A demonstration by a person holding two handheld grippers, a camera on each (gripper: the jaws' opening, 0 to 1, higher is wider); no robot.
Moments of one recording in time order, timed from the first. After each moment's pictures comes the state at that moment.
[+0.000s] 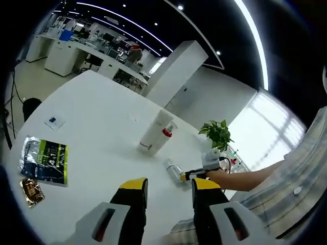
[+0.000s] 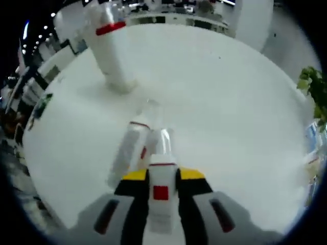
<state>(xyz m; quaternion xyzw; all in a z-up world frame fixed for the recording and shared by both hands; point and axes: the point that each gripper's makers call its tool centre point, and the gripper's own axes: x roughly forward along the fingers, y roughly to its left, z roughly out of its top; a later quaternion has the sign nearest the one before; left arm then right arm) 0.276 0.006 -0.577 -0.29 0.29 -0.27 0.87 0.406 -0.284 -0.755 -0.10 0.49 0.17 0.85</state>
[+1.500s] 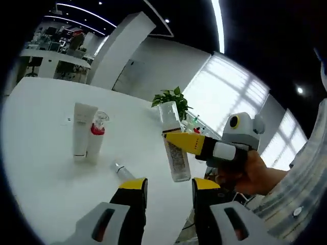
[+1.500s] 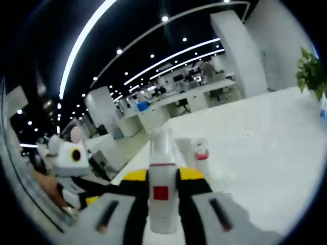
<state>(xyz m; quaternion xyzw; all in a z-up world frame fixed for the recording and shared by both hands) 0.304 -0.142 -0.547 -0.18 0.31 -0.50 0.79 0.361 -0.166 -0.509 0.16 0.17 0.27 0.93</state>
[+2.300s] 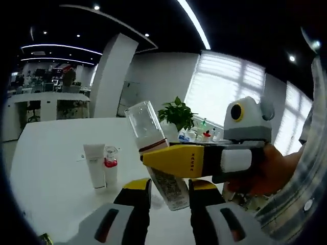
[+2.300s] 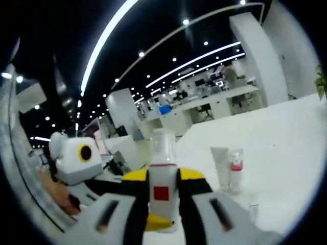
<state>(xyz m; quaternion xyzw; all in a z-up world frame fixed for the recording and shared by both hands) 0.319 -0.124 -0.520 -0.07 0.21 -0.47 0.85 0.354 -0.100 -0.482 0.15 0.14 0.35 0.91</state>
